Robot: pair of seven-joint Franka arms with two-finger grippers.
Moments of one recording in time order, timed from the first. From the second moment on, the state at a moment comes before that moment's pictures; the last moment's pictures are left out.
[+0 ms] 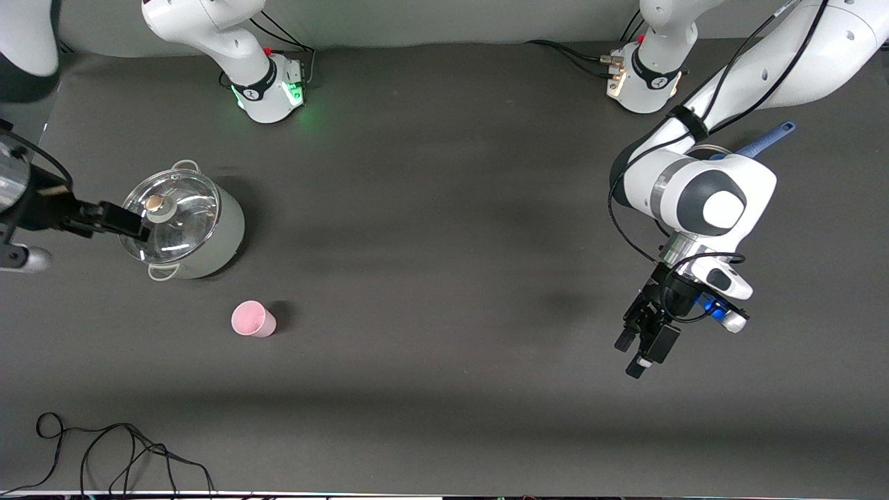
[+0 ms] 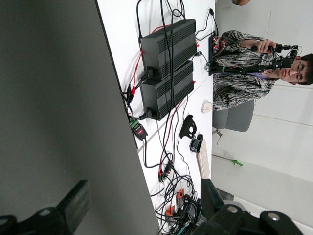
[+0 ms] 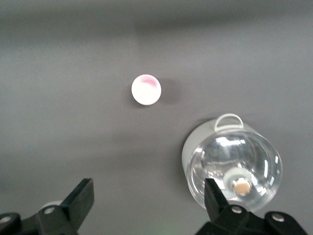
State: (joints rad) left arm 0.47 0.70 -1.08 -1.64 -1.73 3.41 0.55; right arm 0.41 0.16 -0.42 -1.37 0.09 1.46 0.12
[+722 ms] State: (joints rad) left arm 0.47 0.69 -1.08 -1.67 -1.82 3.49 0.75; right arm 0.40 0.20 -0.42 -1.32 0.09 1.41 0.12
